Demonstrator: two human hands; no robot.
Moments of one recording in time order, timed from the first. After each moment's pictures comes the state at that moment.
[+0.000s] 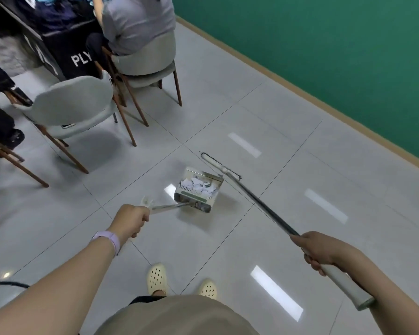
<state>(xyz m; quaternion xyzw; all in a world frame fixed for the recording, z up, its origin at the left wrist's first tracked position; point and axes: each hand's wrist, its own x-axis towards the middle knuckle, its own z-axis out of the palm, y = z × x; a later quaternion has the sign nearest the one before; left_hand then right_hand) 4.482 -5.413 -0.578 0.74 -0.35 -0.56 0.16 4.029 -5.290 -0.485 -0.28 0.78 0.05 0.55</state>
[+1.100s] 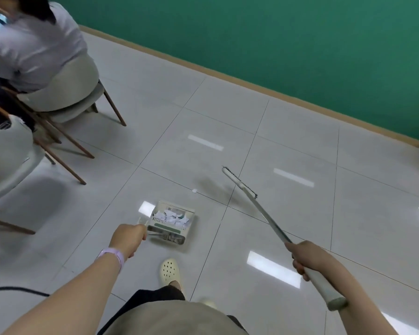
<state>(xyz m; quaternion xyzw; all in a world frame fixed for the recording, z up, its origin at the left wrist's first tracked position) 4.352 -5.518 -0.604 0.74 -0.44 -0.51 0.02 3.972 -5.272 -0.524 -0.09 0.84 -0.12 0.51</state>
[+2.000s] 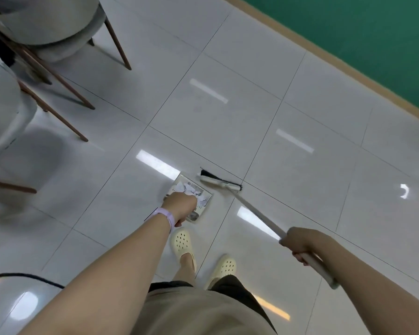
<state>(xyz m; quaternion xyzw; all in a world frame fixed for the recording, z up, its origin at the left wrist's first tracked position) 4.314 -5.665 -0.654 0.65 -0.46 -0.59 -0.13 4.040 -5.480 -0.596 -0.16 0.78 0.25 0.55</state>
